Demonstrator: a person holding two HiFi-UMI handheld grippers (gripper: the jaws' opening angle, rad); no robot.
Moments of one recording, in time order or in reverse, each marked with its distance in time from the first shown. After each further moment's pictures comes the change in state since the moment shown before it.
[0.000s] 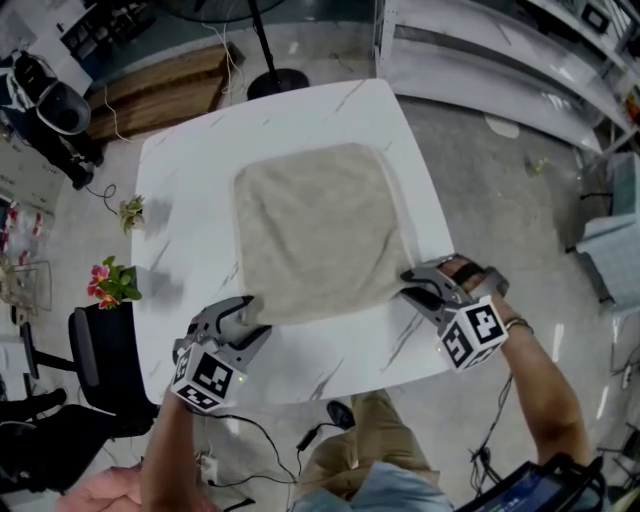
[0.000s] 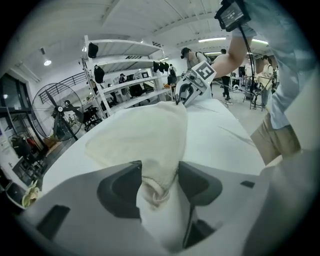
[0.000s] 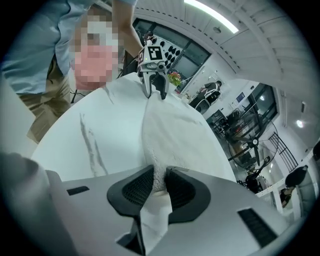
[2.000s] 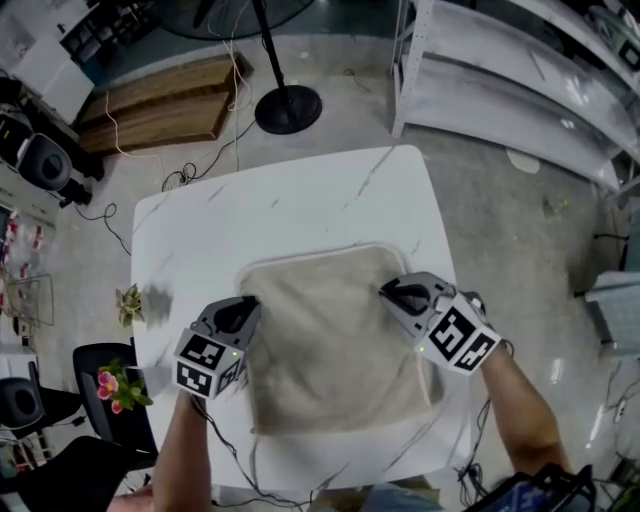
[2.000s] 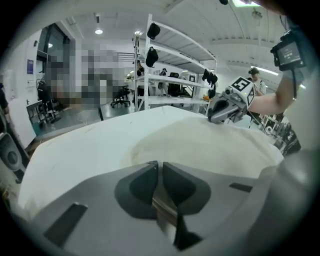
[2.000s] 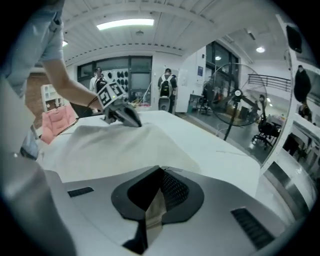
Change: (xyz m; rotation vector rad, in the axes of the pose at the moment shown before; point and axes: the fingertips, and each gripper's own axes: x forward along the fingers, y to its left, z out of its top) left arm 0.089 0.217 0.024 -0.488 0.019 0.109; right arm 0.104 -0.192 -0.018 0.631 -0.170 0.076
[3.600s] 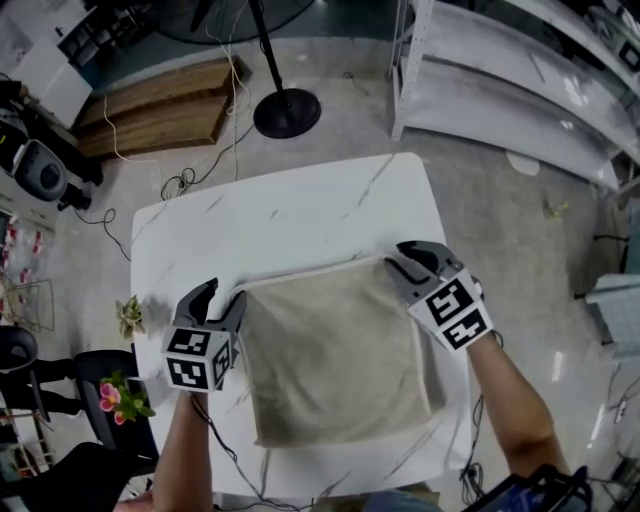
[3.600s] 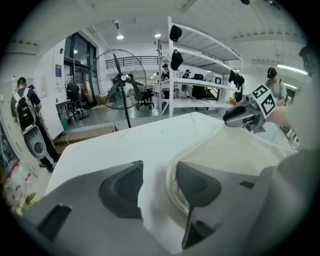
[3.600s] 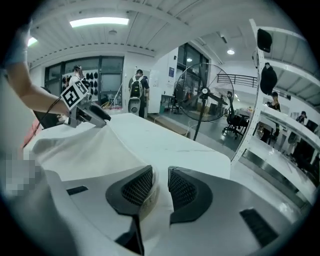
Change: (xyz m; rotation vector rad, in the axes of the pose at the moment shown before) left arm -0.011 0.065 0.032 -0.141 -0.039 0.269; right arm 0.003 -0.090 0.004 0.186 -0.019 -0.286
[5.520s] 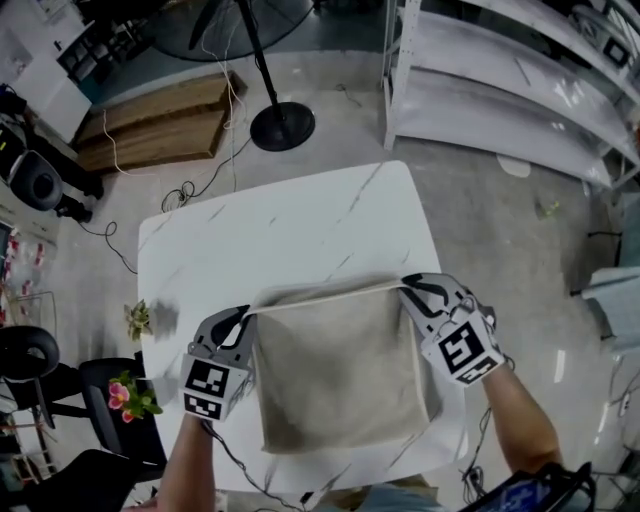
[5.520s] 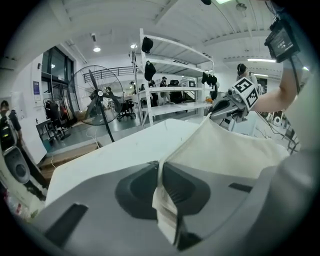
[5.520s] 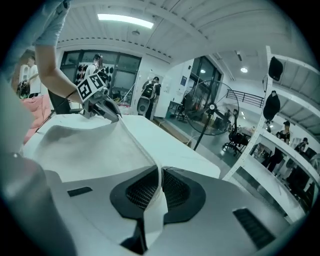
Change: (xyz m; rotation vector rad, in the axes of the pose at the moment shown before) left arm -0.041 -0.062 0.010 0.211 -0.115 -0.150; right arm -0.074 0.033 0.002 -0.197 -0.033 -0.006
